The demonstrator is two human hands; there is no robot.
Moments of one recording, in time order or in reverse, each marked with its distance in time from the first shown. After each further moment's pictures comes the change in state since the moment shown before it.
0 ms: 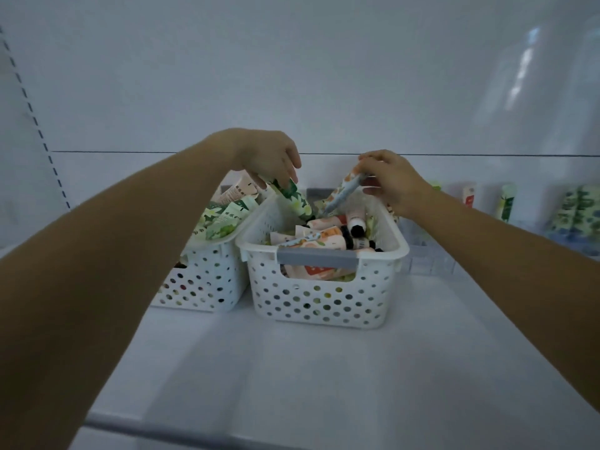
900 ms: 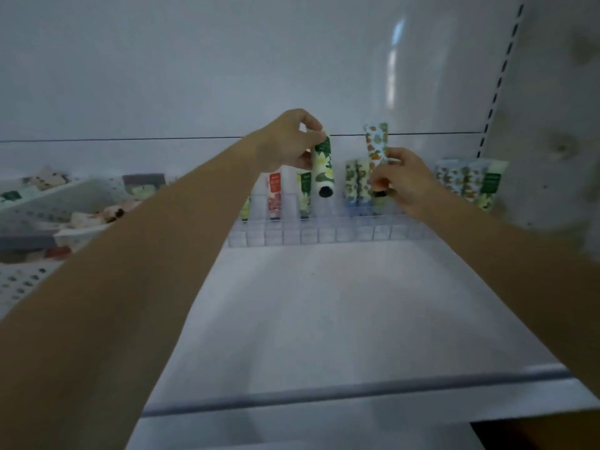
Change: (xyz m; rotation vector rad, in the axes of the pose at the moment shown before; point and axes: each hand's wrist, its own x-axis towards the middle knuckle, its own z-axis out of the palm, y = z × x) left_hand 0.057 0.276 0.160 -0.704 0.113 0.237; right_hand -0.100 0.013 -0.291 0.006 0.339 0.074
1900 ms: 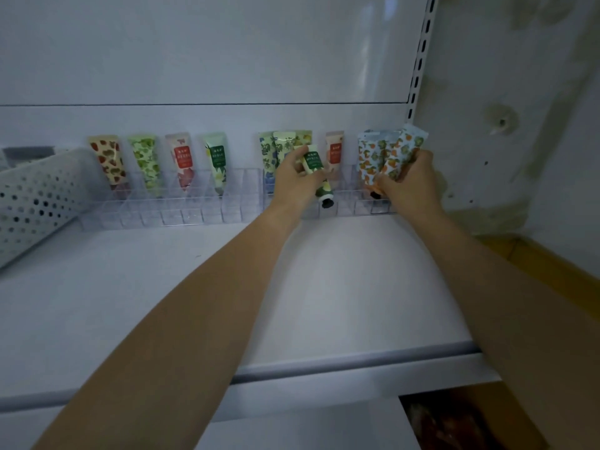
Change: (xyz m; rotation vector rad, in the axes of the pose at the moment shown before) left_hand 0.008 -0.032 0.198 -0.432 0.290 -0.074; right_hand 0.008 0.060 -0.152 -0.532 0.261 -0.238
